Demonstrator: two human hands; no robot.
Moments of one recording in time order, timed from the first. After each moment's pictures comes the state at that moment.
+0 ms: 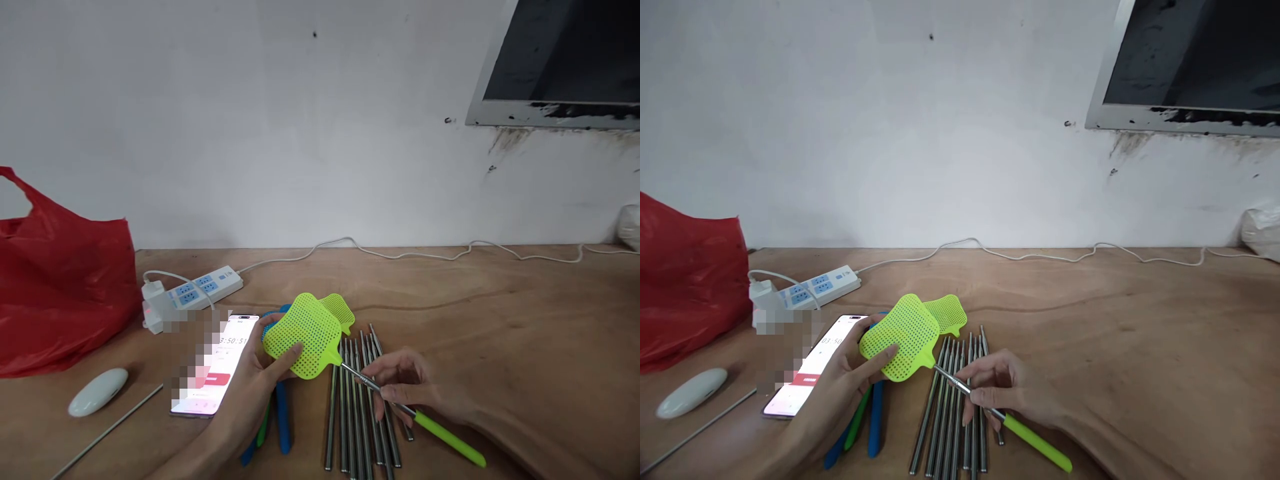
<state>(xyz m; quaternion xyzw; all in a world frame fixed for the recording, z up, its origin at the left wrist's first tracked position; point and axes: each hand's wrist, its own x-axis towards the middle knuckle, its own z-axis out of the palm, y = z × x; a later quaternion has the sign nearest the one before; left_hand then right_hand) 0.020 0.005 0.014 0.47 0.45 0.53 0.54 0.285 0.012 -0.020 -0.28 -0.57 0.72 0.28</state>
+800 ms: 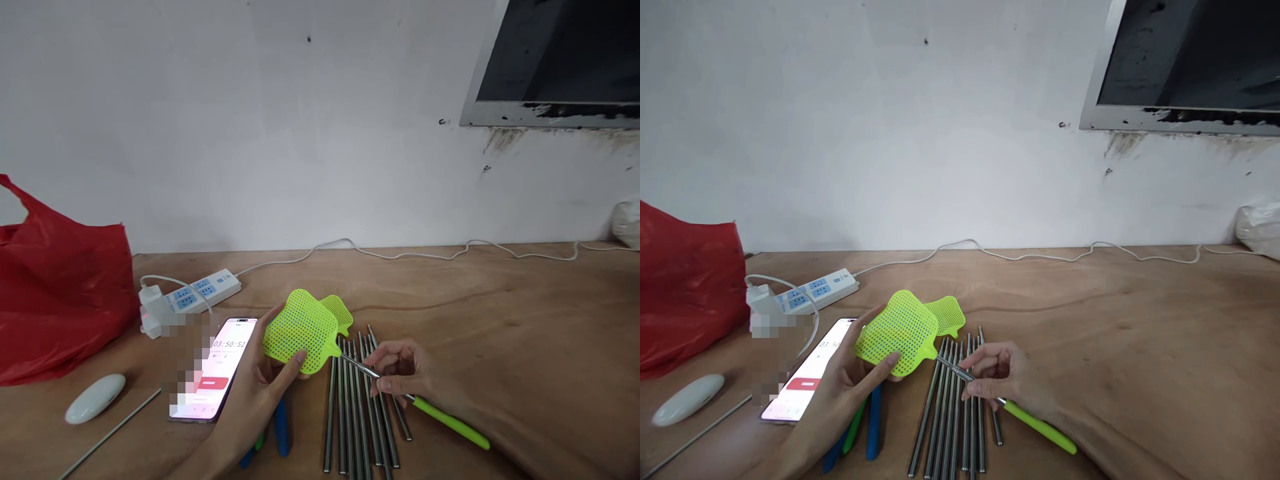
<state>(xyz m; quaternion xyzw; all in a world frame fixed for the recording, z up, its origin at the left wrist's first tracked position) 0.020 -0.003 0.018 0.59 0.47 0.51 0.41 0.285 0.019 -0.023 -0.34 -0.56 0.67 0.35</state>
